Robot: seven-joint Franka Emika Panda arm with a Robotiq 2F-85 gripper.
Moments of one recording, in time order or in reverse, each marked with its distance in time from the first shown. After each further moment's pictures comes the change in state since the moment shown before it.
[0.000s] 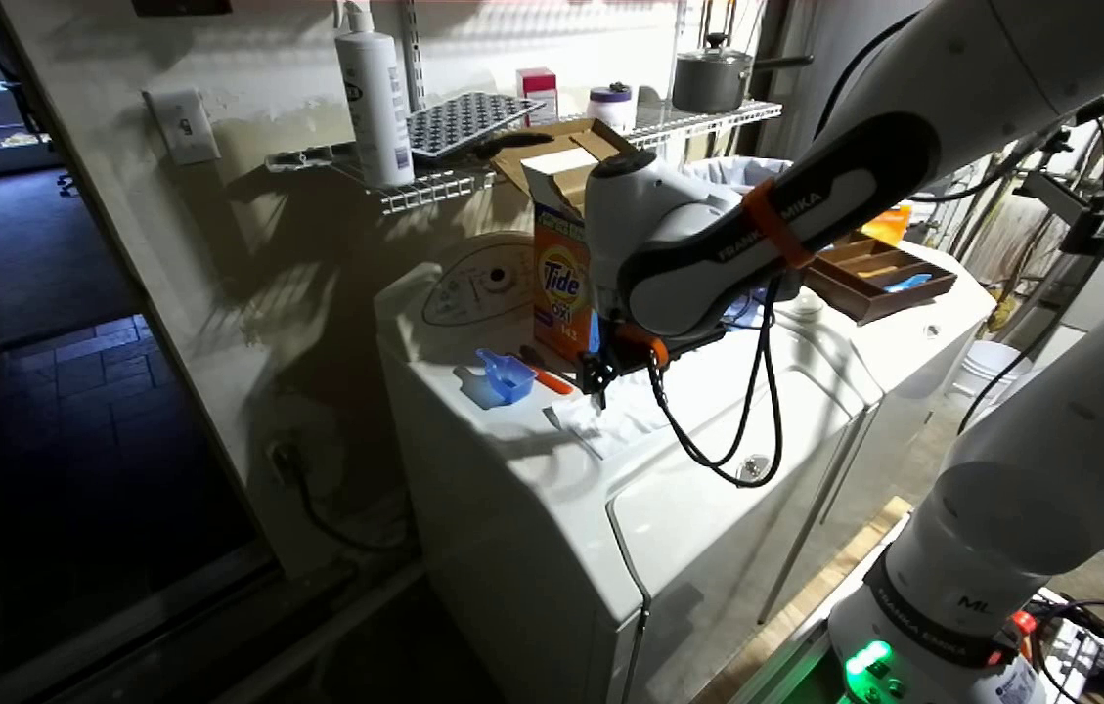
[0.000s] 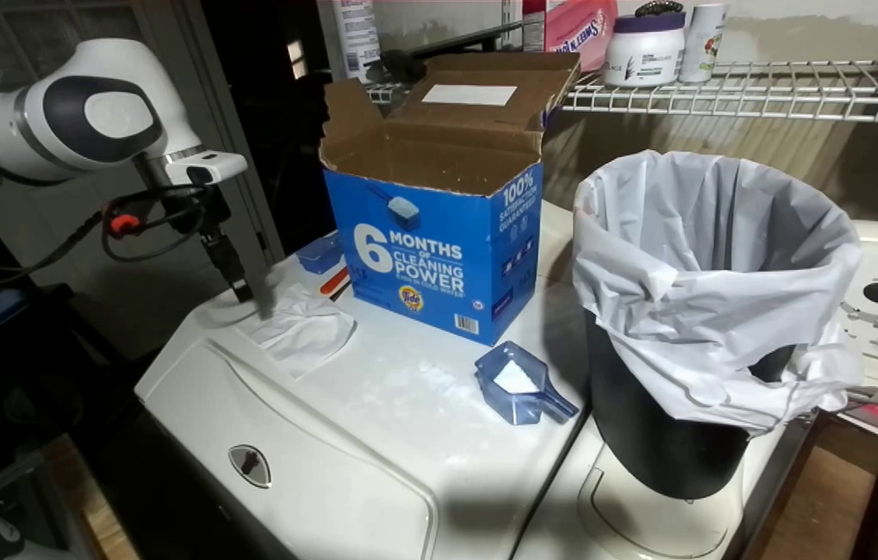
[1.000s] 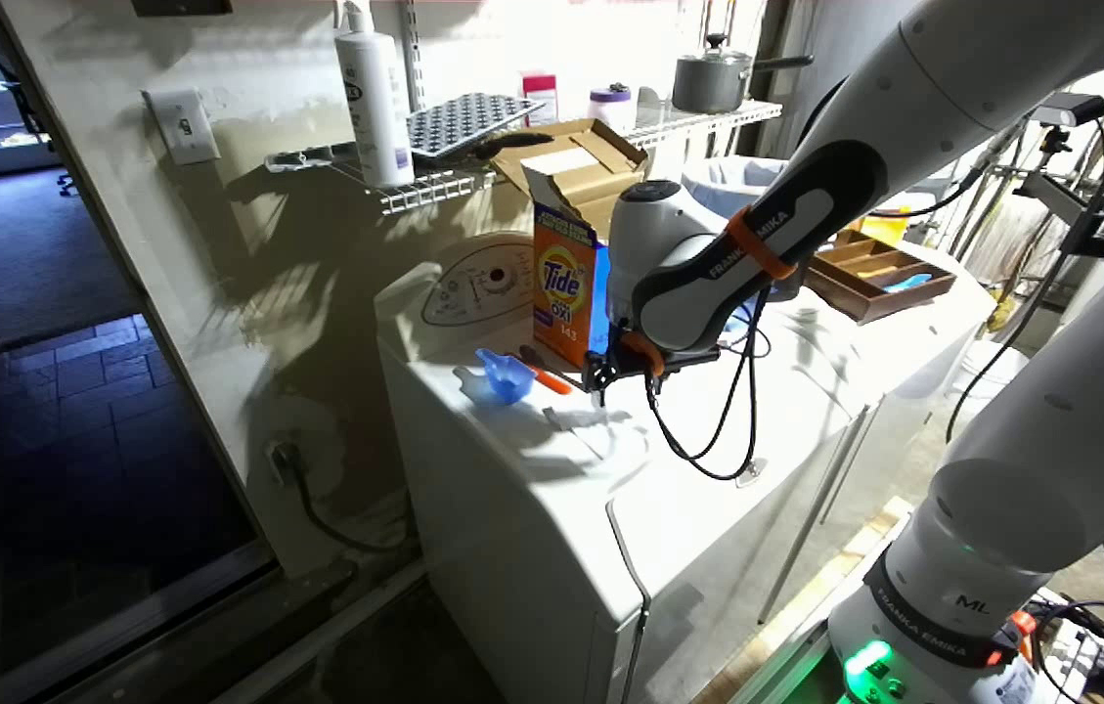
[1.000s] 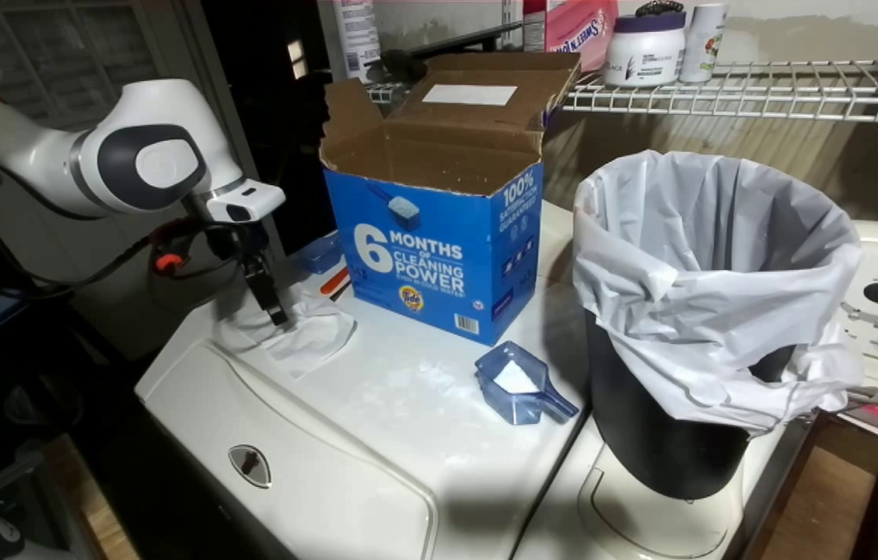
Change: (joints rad) arm -0.026 0.118 -0.107 -0.031 -0.030 0.238 0.058
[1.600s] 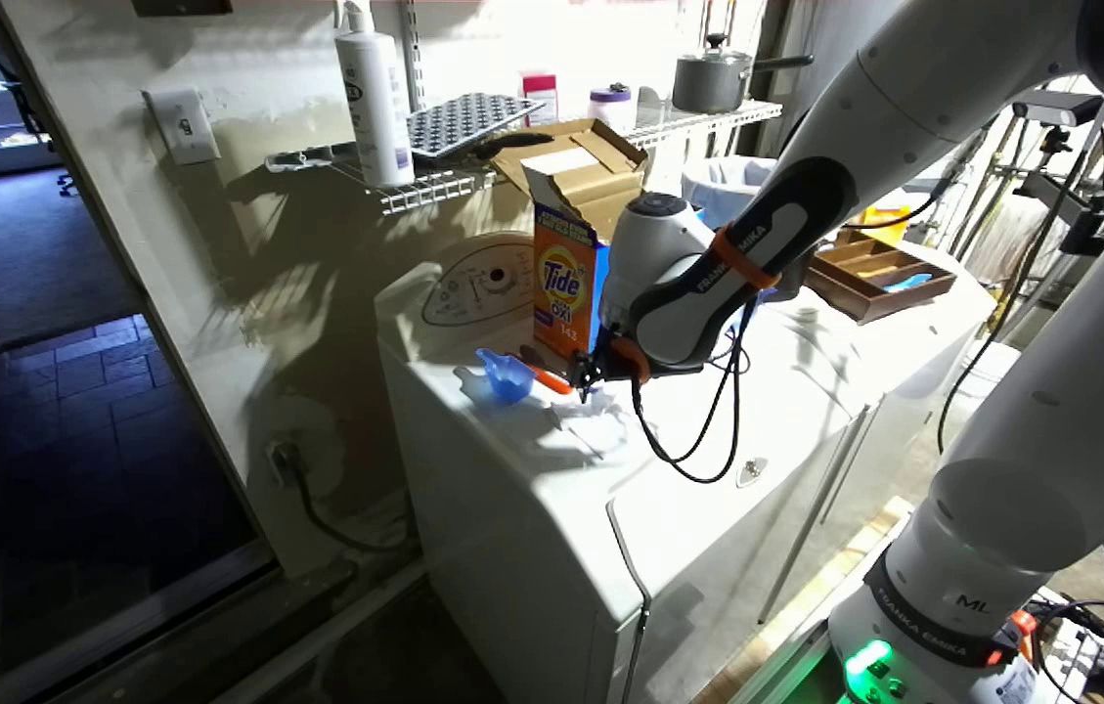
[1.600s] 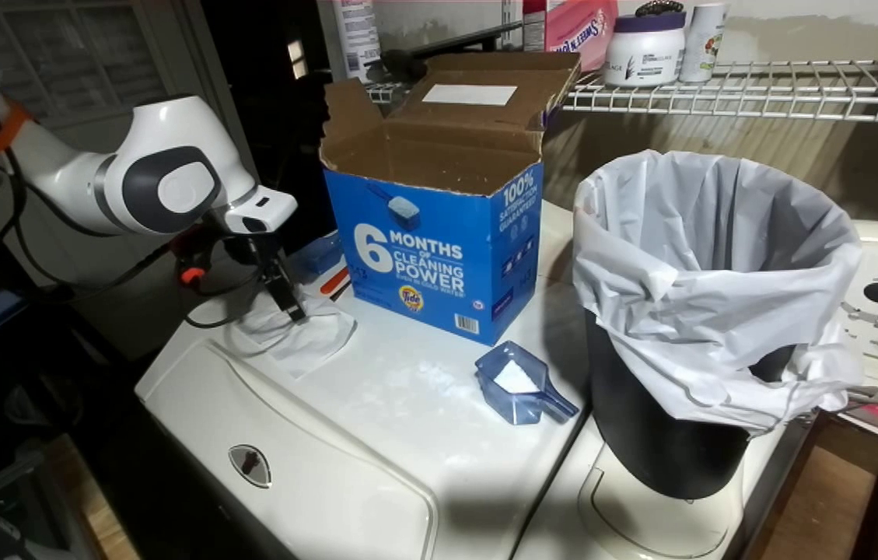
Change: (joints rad) arm 0.004 0.087 -0.022 0.003 0.006 0.196 0.005
